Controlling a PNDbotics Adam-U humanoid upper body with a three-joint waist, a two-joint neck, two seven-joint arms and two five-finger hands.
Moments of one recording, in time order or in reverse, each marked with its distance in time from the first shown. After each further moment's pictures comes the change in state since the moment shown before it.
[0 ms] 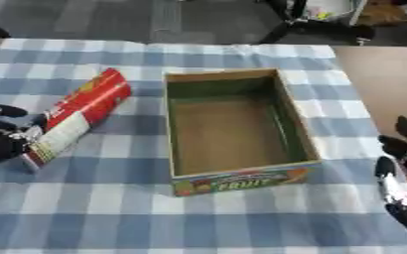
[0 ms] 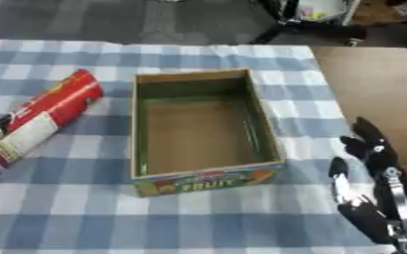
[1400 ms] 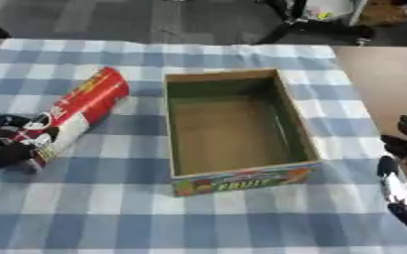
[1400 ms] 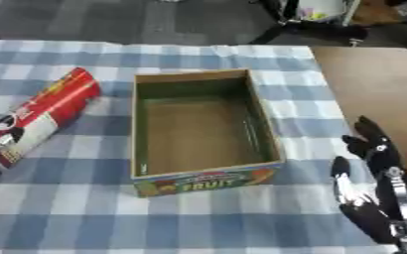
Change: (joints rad) left arm -0.033 -0.018 -0.018 0.102 -0.030 0.008 -0.034; right arm -0.009 0.000 0.000 0.000 0.000 0.003 0.006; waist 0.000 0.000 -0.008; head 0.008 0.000
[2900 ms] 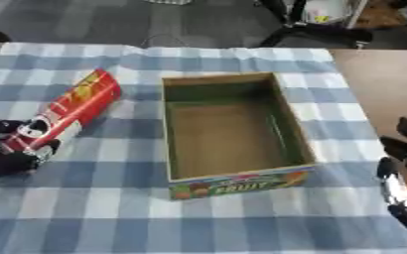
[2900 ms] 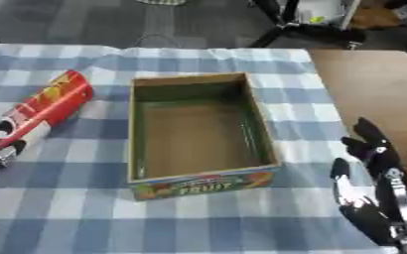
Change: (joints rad) left arm 0.014 -0.008 -0.013 0.014 0.007 0.027 0.070; right arm -0.007 0.001 -0.002 0.000 -0.008 0.004 0.004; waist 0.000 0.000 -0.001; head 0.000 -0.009
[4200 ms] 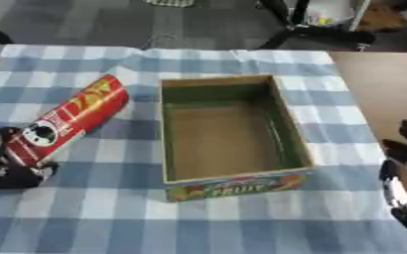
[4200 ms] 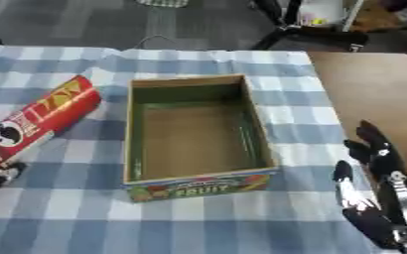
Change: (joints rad) left arm 0.009 0.000 -0.029 -0.039 -0.234 0.114 -0.026; right arm -0.006 0.000 0.000 0.000 0.000 0.008 0.007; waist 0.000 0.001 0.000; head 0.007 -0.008
